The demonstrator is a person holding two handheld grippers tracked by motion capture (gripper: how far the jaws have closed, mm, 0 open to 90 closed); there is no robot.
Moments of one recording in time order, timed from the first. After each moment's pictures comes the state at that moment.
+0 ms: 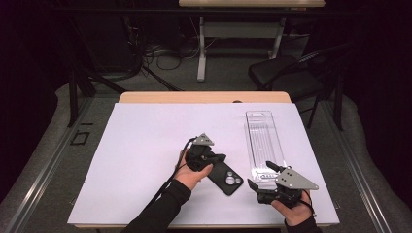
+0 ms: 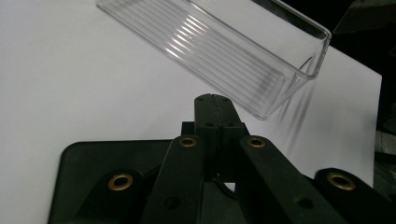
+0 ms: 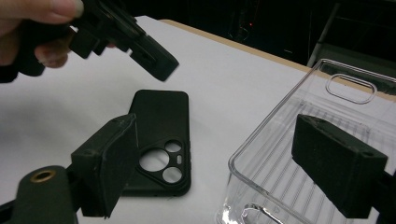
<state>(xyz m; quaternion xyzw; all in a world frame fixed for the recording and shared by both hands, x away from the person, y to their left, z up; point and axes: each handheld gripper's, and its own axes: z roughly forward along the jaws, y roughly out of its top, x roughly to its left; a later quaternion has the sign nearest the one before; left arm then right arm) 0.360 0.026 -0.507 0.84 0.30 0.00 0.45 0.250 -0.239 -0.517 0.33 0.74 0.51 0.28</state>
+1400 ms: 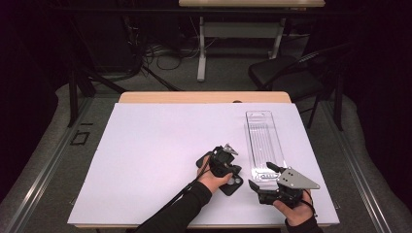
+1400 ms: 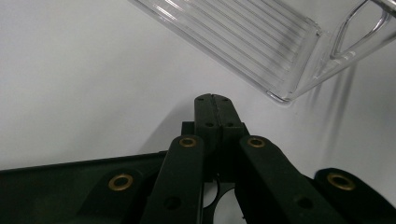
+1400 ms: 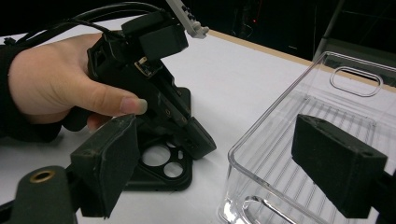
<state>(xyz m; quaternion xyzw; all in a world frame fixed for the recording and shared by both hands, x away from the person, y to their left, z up) 0.368 -0.036 -0.555 0.88 0.30 -0.02 0.37 0.251 -0.244 -0.520 0.33 0.74 0.51 0.27</state>
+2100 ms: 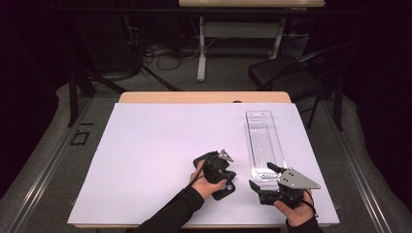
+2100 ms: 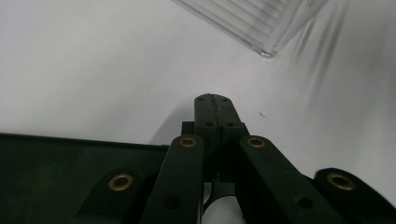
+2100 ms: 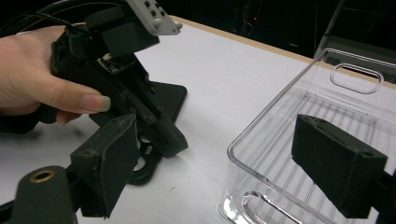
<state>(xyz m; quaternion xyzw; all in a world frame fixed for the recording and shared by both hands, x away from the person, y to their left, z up) 0.348 -0.015 -0.553 0.89 0.27 -0.02 0.36 0.250 -0.246 -0.520 0.33 0.74 0.51 0.27</state>
